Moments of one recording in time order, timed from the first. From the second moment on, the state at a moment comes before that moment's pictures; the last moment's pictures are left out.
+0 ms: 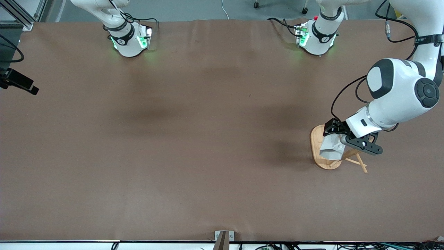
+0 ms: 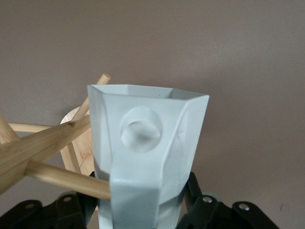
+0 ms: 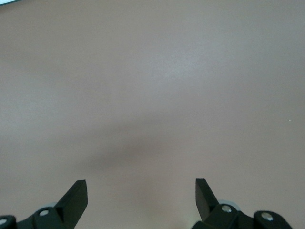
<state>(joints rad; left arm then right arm) 0.05 0.23 -0.18 -1.87 -0.17 2.14 0.30 0.01 0.01 -0.09 -1.47 0.02 1.47 0.15</state>
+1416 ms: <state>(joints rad) 0.05 0.12 -0.16 -1.78 -0.17 1.89 0.22 0.01 0.01 -0.09 -1.47 0.02 1.47 0.15</state>
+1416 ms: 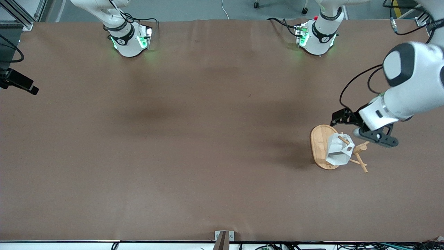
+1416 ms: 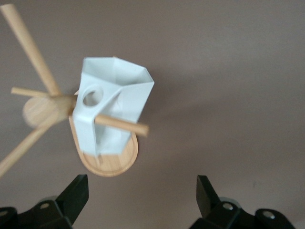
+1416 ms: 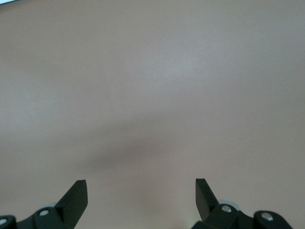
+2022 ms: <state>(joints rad) -0.05 -0.06 -0.14 -1.66 0.06 1.70 0.19 0.01 0.01 -0.10 -1.48 0.02 1.47 0.15</state>
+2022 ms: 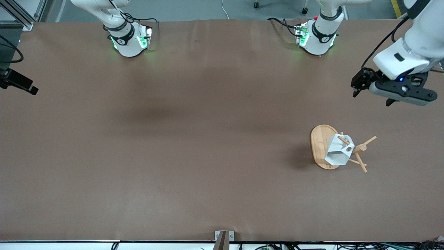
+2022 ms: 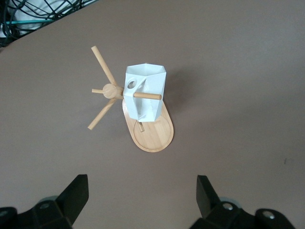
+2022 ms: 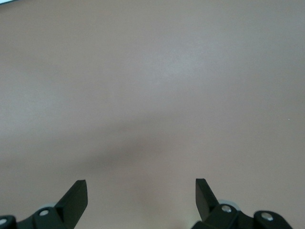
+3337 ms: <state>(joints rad) -0.13 -0.12 0.01 -1.66 -0.02 1.54 0.08 0.01 0.01 -0.10 -1.48 -0.01 1.47 0.08</state>
